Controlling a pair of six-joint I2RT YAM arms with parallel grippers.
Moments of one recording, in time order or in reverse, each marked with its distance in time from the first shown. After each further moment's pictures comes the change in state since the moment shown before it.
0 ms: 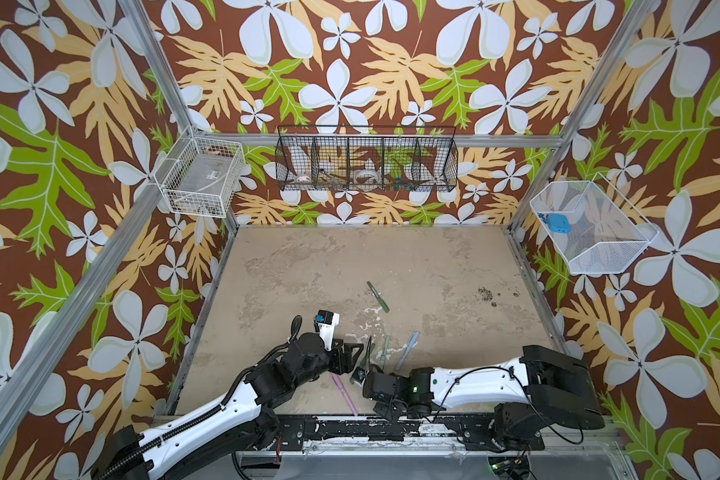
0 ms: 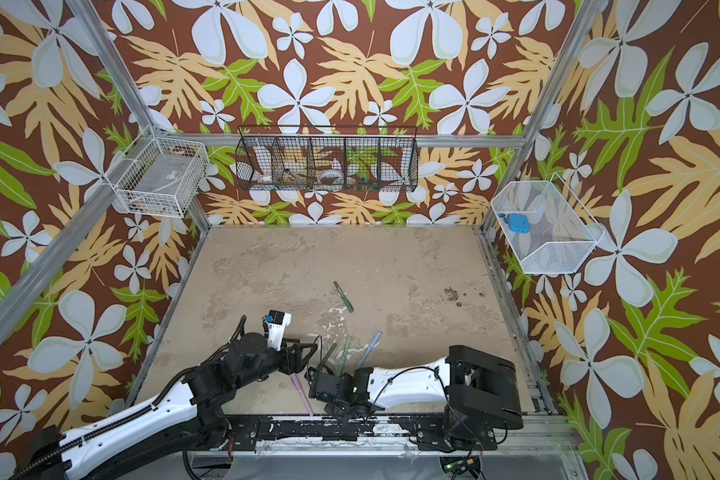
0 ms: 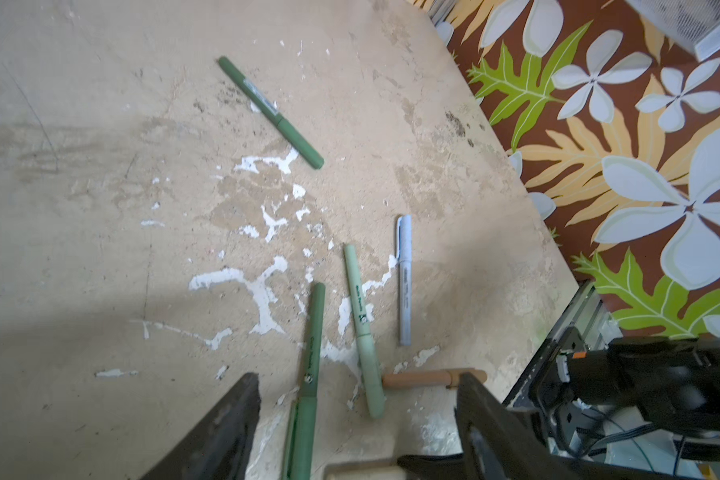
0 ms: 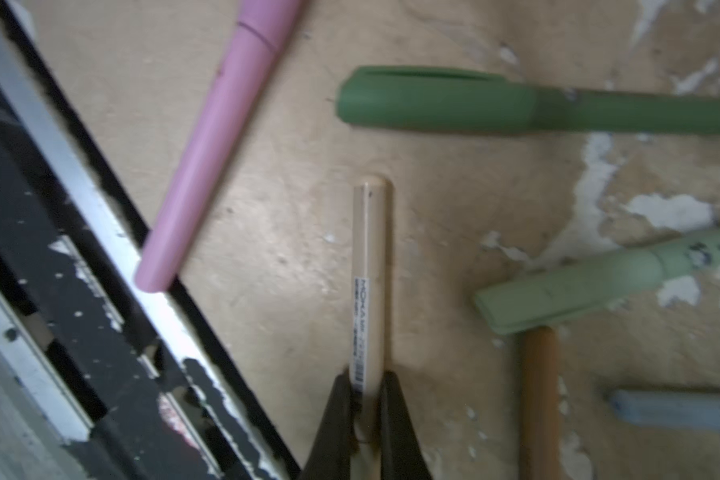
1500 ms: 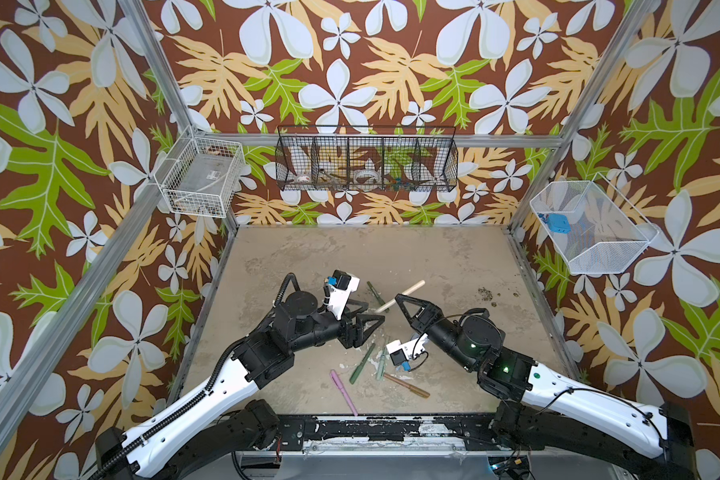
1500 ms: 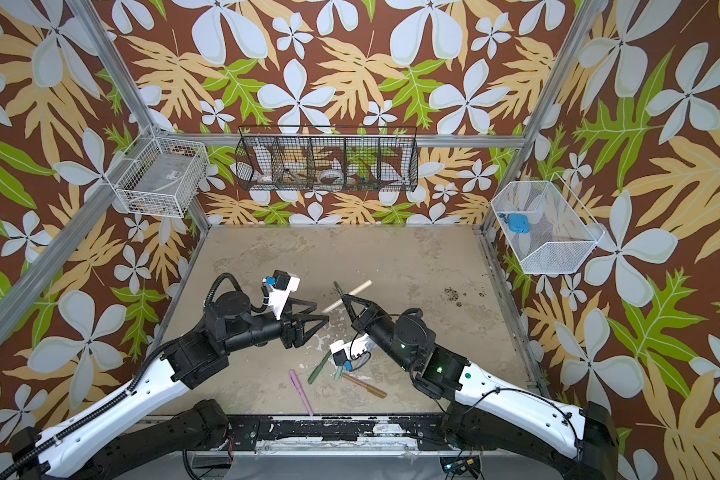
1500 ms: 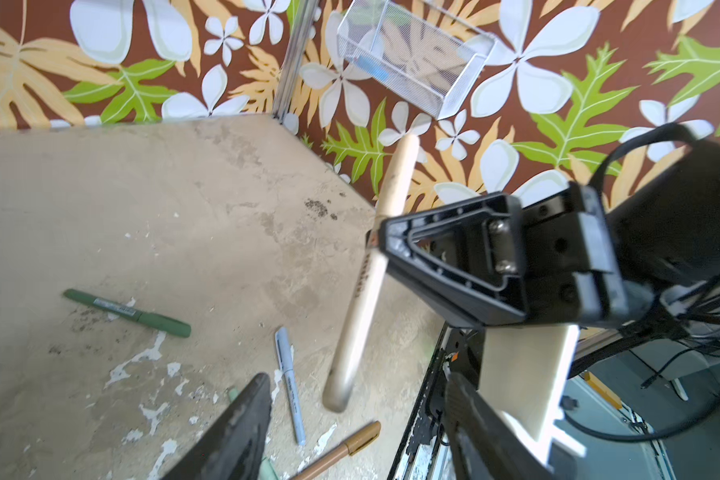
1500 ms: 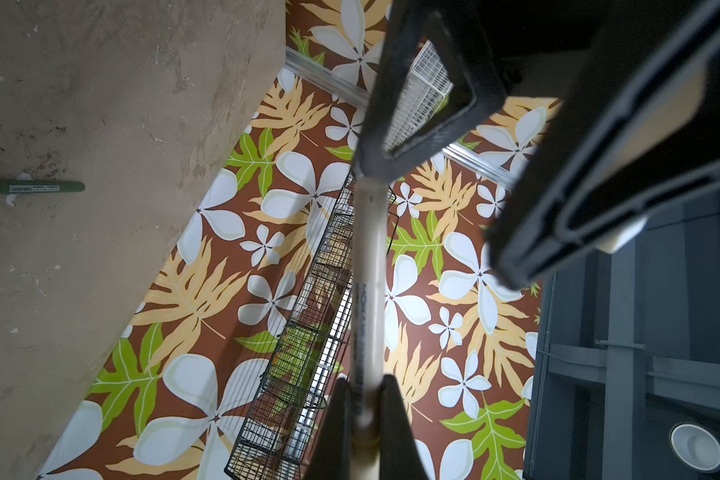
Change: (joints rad) left arm 0.069 0.106 0.413 -0.046 0.331 0.256; right arm -0.333 -0.654 -0.137 0.673 0.105 -2.281
